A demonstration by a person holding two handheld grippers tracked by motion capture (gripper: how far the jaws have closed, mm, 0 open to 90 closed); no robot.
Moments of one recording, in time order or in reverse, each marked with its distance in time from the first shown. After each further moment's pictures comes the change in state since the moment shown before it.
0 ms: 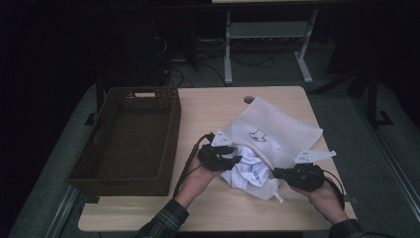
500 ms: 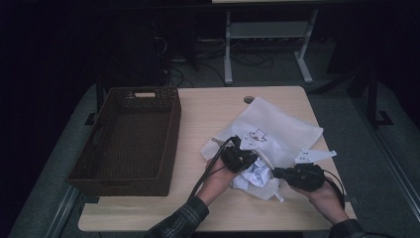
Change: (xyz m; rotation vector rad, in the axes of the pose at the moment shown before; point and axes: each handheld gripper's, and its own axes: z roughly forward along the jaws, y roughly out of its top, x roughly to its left) left arm -0.024 0.017 0.057 0.076 -0.012 0.072; right arm 0.000 0.001 -0.001 -0.005 -0.005 -0.008
